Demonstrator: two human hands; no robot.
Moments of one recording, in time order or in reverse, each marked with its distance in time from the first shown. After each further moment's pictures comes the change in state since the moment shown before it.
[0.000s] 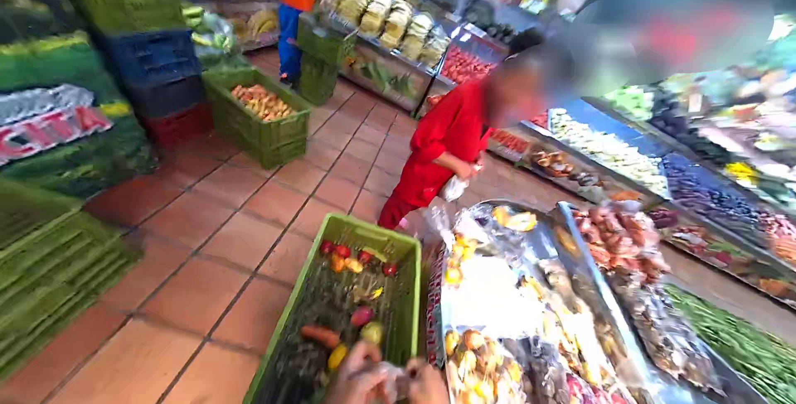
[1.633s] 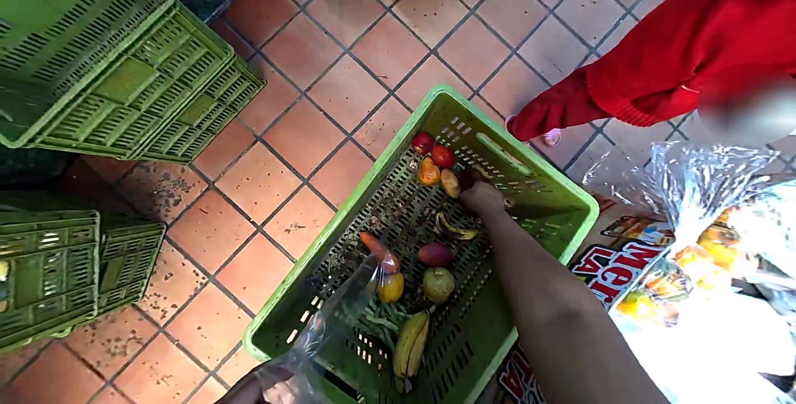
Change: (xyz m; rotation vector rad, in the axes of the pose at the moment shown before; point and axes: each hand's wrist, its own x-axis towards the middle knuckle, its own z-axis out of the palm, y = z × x) left_hand -0.047 -0.094 -0.118 0.572 0.675 -0.199; right_hand 0.481 -0.013 0.141 -0.555 -0.294 0.057
